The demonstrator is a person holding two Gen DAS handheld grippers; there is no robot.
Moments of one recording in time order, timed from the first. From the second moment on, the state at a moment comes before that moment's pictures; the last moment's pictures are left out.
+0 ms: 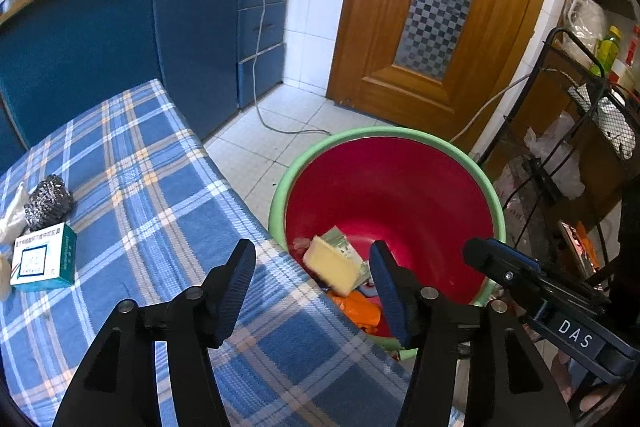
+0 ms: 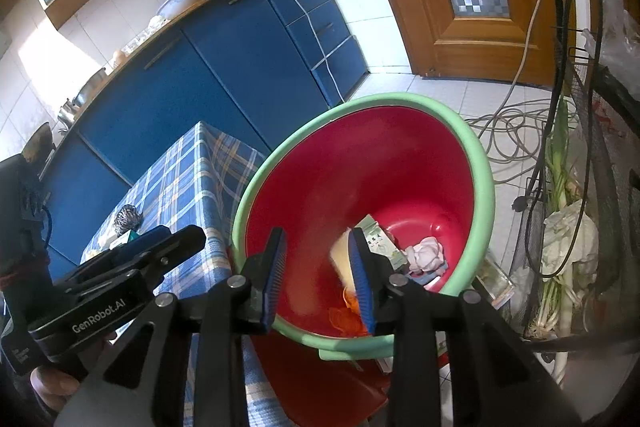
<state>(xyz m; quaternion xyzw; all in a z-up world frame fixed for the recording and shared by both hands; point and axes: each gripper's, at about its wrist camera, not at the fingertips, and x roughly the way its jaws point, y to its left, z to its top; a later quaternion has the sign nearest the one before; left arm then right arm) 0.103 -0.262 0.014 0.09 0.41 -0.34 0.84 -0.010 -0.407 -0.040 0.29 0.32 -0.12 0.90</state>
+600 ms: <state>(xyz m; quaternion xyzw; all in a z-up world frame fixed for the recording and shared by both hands) 0.105 -0.214 0.028 0.06 0.40 -0.30 0.86 -0.009 -0.387 -0.031 0.27 0.32 -0.10 0.90</state>
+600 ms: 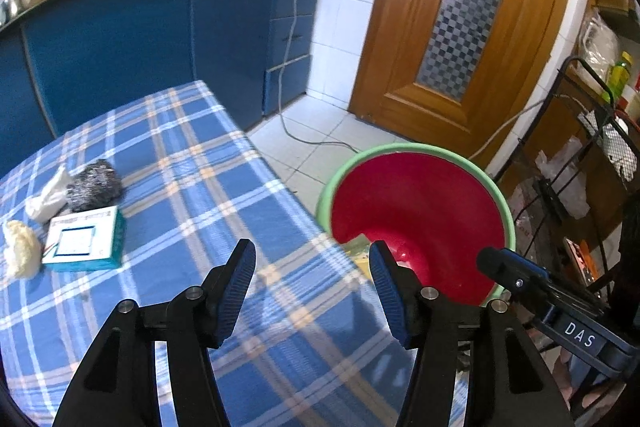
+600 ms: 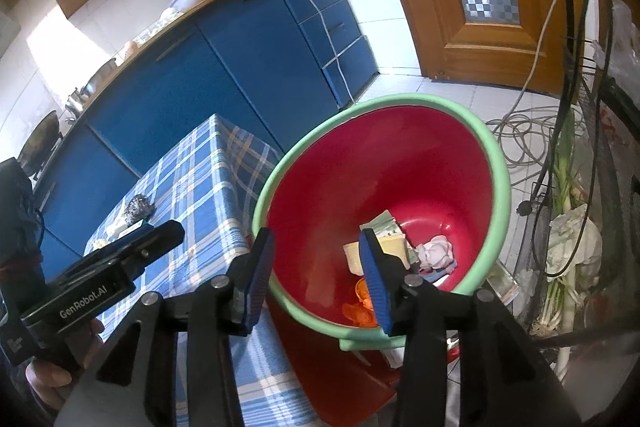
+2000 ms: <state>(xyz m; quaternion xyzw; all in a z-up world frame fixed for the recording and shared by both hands) 0.211 -0.003 0.009 -0.01 0.41 -0.06 0.91 0.080 -0.275 -0.021 0.18 0.36 -0.02 0.91</state>
